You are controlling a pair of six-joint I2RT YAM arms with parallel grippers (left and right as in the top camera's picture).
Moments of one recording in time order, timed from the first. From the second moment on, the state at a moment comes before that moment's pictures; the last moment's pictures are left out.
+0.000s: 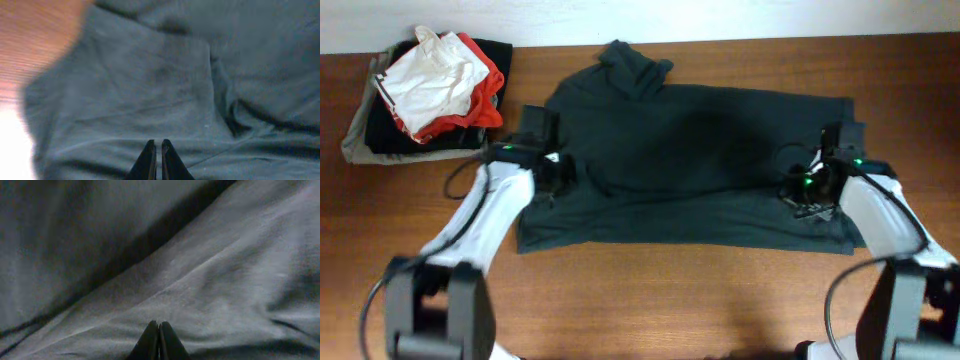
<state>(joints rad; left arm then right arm) -0.20 1.75 1.22 -0.74 0.01 -0.40 -0.15 1.65 1.02 -0.69 -0.16 0.41</state>
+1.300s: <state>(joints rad) -0.09 1.98 1.23 -0.54 -0.32 -0.35 -0.13 1.83 1.08 -0.72 0.16 0.51</state>
